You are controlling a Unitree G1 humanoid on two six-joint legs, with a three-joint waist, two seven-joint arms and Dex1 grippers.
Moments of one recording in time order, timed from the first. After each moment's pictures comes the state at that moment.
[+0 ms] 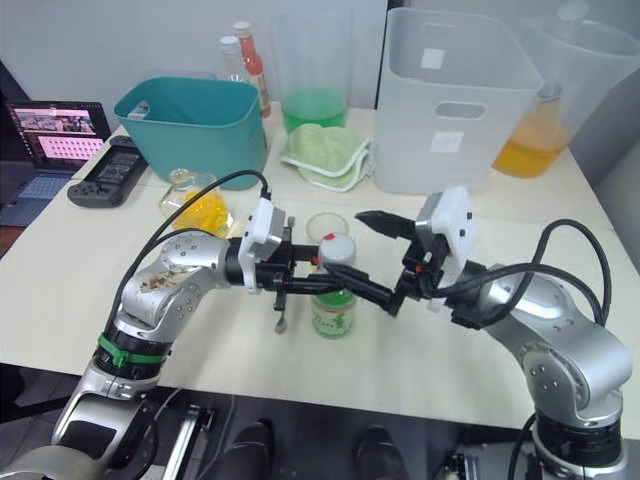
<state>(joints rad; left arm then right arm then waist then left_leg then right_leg) -0.67 0.41 -0.21 -0.13 -0.49 0.45 -1.15 -0.35 -0.60 -0.20 -0.75 0.84 0.83 0.55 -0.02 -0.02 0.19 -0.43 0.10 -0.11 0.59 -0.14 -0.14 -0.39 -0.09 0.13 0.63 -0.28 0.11</state>
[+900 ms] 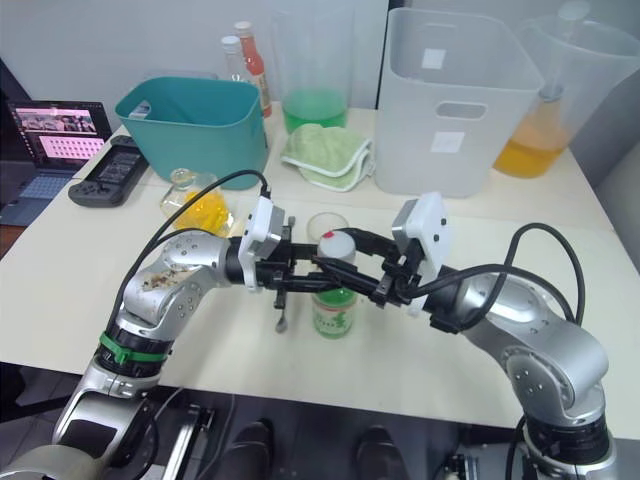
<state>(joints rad) -0.67 0.42 -0.22 -0.12 -0.49 0.44 -1.15 -0.38 -0.67 -0.10 -0.66 0.87 0.76 0.63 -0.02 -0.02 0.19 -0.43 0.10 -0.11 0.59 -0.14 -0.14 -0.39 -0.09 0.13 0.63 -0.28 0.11</state>
